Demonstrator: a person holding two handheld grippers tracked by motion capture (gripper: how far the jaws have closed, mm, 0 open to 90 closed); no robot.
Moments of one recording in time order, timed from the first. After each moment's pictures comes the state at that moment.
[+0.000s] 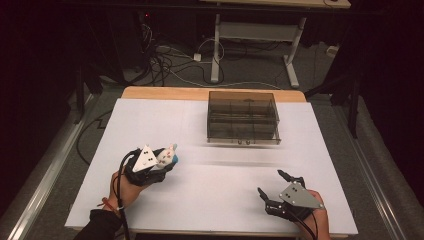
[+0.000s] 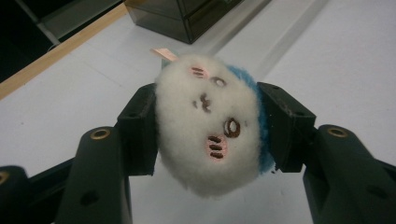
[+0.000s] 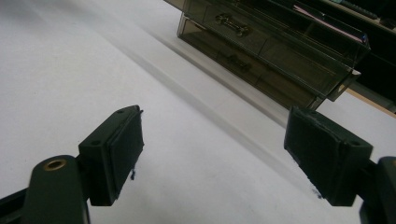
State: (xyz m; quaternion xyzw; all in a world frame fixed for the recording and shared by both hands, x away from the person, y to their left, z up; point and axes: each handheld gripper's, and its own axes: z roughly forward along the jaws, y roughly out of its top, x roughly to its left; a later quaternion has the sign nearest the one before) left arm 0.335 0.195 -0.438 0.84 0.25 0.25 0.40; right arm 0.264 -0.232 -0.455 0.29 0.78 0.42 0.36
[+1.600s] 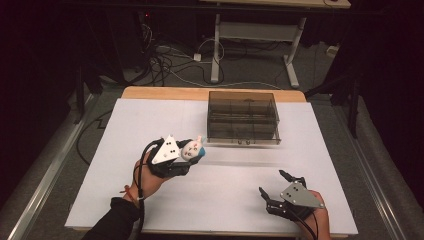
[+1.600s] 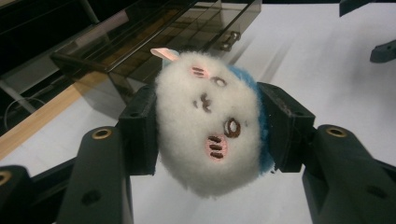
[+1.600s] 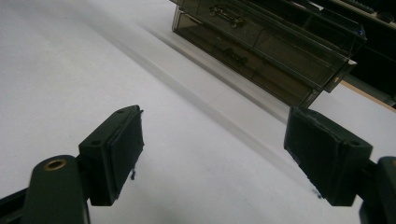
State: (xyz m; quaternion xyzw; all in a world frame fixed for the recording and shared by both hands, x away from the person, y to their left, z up) left arm 0.346 0.133 -0.399 0.84 0.18 0.21 0.47; right arm 0.266 -0.235 -0.458 0.30 0.78 0.41 0.36
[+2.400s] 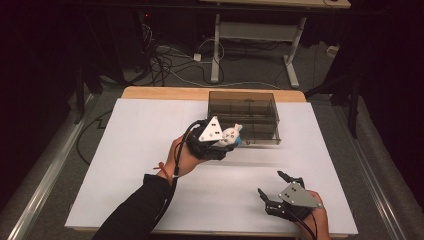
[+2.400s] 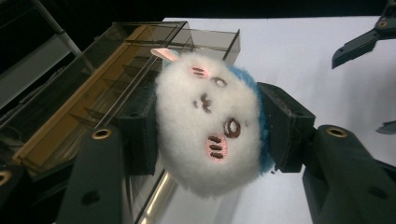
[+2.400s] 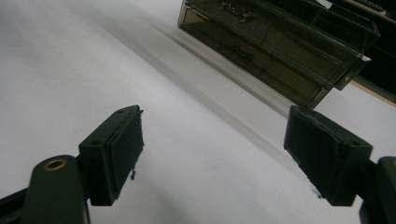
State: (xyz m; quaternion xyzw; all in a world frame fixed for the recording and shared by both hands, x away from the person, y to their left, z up) left arm 0.387 0.038 -0.366 0.86 0.13 0.19 0.45; right arm 0.267 -0.234 -0.462 0.30 0.79 0.41 0.35
